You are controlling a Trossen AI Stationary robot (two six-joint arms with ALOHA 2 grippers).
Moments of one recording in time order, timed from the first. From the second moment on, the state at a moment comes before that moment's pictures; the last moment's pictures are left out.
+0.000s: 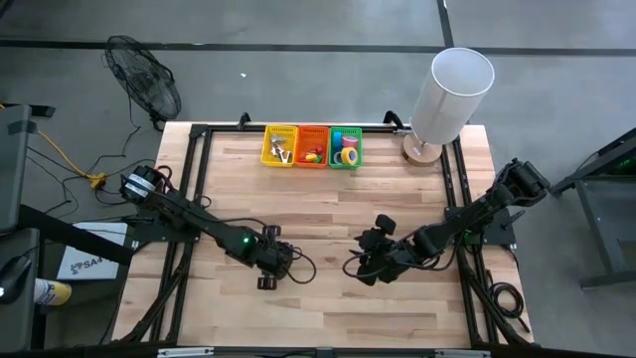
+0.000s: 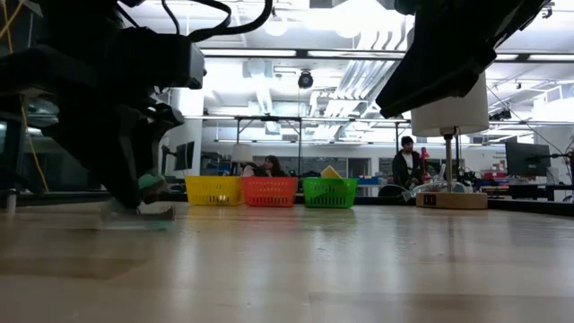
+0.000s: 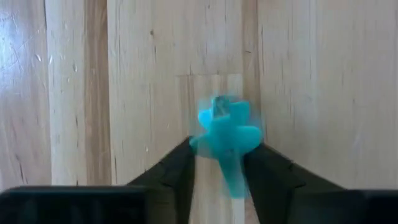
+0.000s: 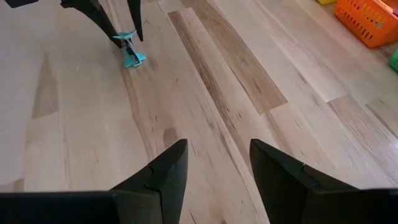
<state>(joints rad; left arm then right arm) -0.45 1.67 0.96 -0.49 -0.22 -0.38 0.51 1.54 0.90 -0.26 0.62 0.70</state>
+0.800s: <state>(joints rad) -0.45 1.67 0.96 -0.41 -0.27 -0.23 0.51 1.54 0.90 -0.26 0.62 0.71</state>
